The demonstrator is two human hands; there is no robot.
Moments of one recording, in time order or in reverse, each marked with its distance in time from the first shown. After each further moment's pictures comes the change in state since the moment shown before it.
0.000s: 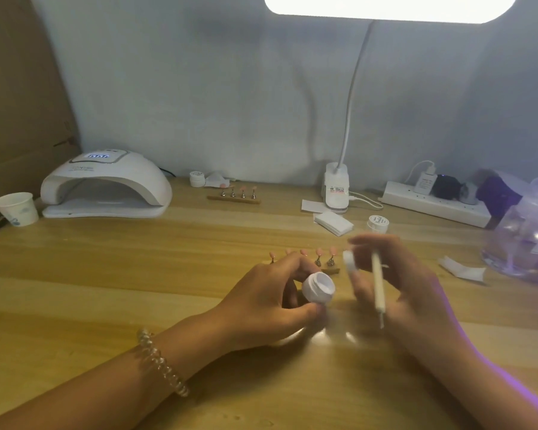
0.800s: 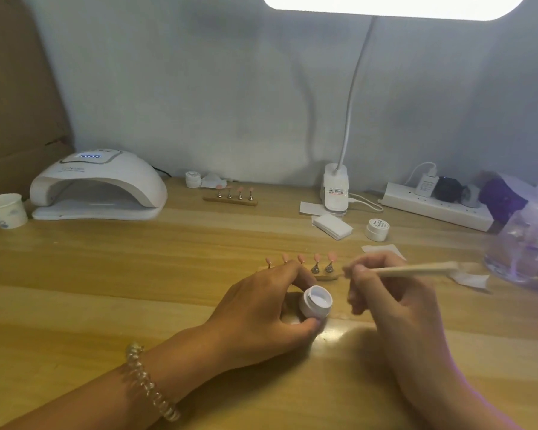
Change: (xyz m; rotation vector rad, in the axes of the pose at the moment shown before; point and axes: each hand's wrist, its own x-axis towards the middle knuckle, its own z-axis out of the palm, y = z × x) left_hand -0.002 -0.006 0.004 0.255 0.042 0.017; right_hand 0.000 -0.020 0.021 0.344 0.173 0.308
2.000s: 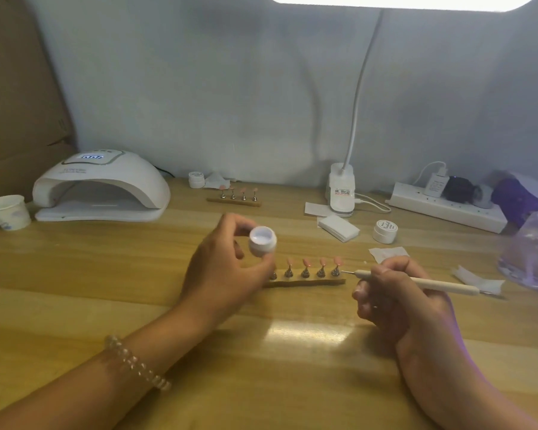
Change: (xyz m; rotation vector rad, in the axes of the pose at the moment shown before) left_hand 0.014 -0.030 -0.024 -0.065 0.472 -0.287; right_hand 0.006 0.007 -0.008 0.452 -0.037 0.261
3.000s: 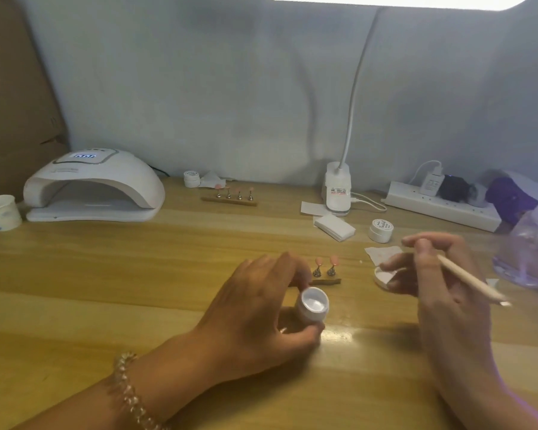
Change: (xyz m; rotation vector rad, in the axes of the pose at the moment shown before) left_hand -0.028 0.021 0.009 0.201 -0.303 0.472; right_hand 0.009 -0.006 -0.017 -0.488 0.258 -0.445
